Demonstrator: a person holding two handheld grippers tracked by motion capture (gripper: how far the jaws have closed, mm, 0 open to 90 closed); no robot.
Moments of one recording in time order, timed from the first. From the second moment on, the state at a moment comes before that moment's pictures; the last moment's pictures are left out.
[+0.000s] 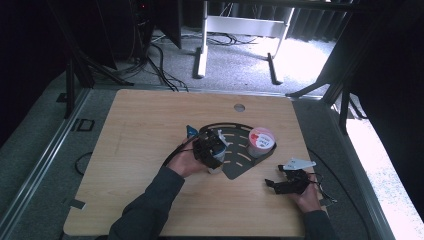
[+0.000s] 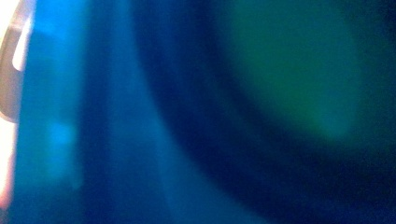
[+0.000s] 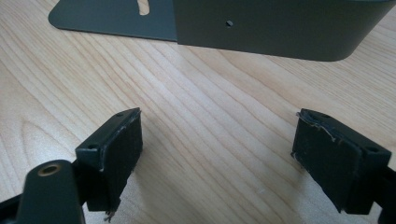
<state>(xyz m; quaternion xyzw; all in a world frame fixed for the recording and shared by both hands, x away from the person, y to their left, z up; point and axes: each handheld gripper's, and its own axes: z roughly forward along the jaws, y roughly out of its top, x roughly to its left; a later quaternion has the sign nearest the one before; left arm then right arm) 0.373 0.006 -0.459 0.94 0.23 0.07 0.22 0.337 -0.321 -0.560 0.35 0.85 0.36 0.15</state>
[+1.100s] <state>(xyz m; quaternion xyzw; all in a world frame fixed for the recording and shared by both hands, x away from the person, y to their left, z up) 0.387 -0.012 -0.454 0.93 0.27 0.08 0.25 0.337 -0.321 -0.560 0.35 0.85 0.36 0.15</state>
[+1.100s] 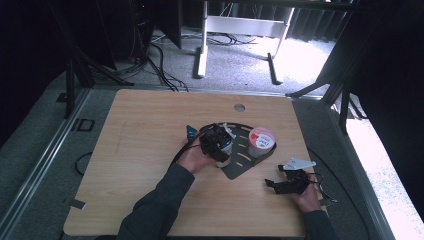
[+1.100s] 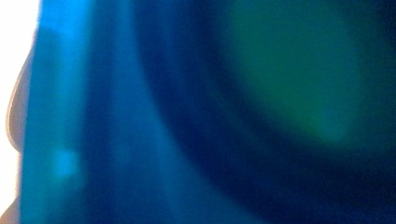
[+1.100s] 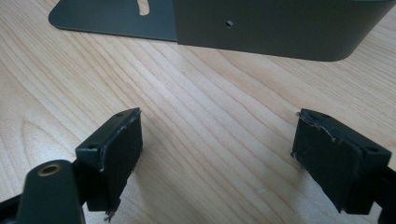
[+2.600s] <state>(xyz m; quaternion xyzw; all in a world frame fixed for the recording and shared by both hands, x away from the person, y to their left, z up) 0.419 -0.033 -0.445 0.90 0.29 0.11 0.29 0.337 -0.321 -0.560 0.35 0.85 0.37 0.15</state>
